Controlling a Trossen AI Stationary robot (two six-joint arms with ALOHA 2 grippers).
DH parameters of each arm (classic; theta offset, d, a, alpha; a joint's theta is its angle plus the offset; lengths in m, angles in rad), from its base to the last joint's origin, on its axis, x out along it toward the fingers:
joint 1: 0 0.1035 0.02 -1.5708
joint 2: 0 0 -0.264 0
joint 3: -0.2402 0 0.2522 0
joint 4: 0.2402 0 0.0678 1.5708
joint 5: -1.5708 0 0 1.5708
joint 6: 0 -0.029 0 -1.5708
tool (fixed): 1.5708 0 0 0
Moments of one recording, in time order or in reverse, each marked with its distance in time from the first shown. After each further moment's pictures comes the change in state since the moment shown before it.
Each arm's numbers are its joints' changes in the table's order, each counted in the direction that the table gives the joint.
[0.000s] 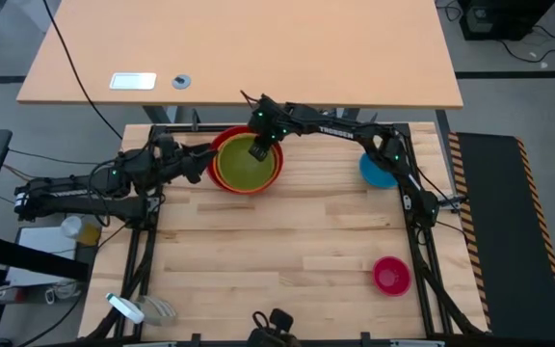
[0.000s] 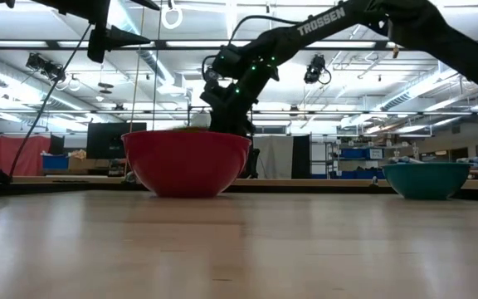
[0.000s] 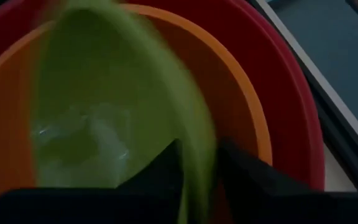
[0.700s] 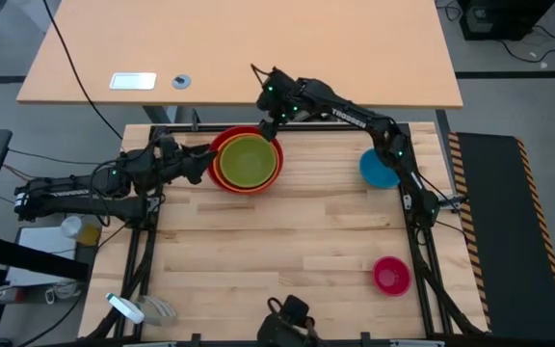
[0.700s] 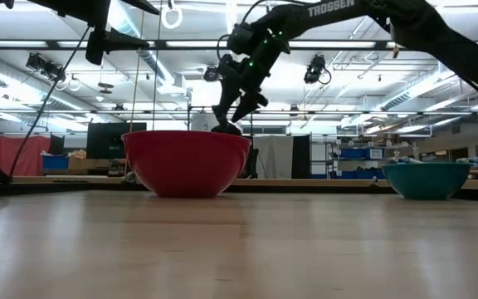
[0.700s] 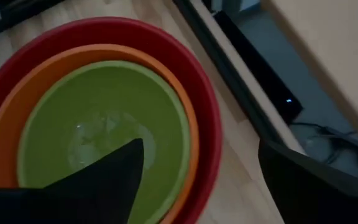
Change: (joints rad) left arm 0.002 0.000 0.000 0.031 0.006 -0.003; right arm -0.070 -0.025 -0.254 0.289 -0.001 0.052
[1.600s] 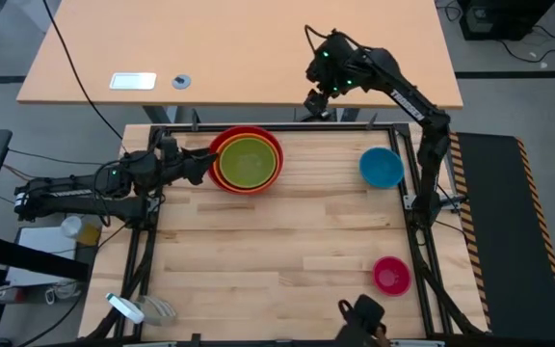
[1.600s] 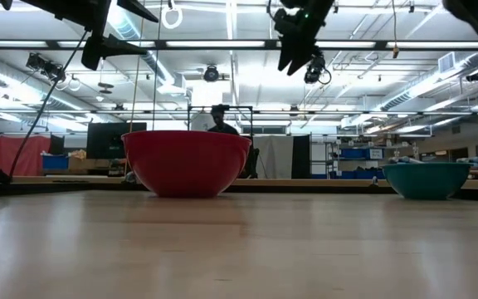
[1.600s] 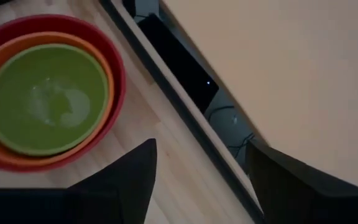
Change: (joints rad) left arm -0.002 -0.001 0.000 0.069 0.000 0.063; right arm -0.127 -0.356 0.051 0.288 -0.146 0.105
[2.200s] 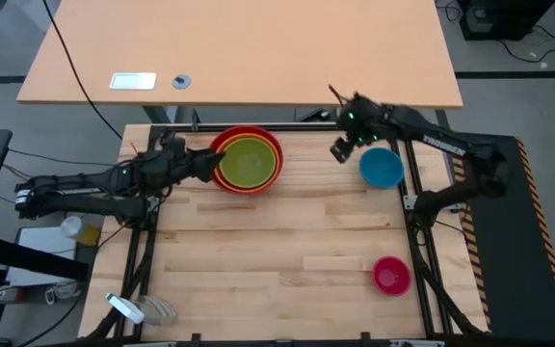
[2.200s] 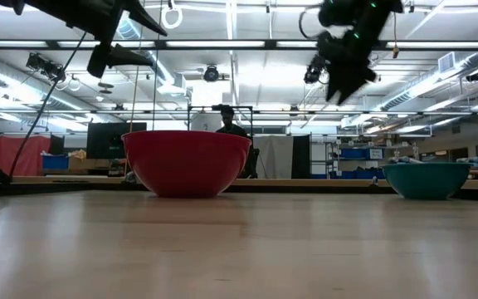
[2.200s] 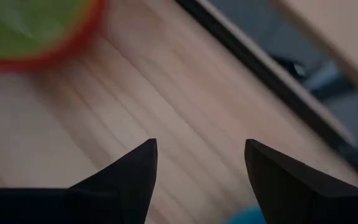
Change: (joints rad) left arm 0.013 0.093 0.000 -0.034 0.039 0.042; right arm 0.086 -0.555 1.025 -0.351 -0.091 -0.264
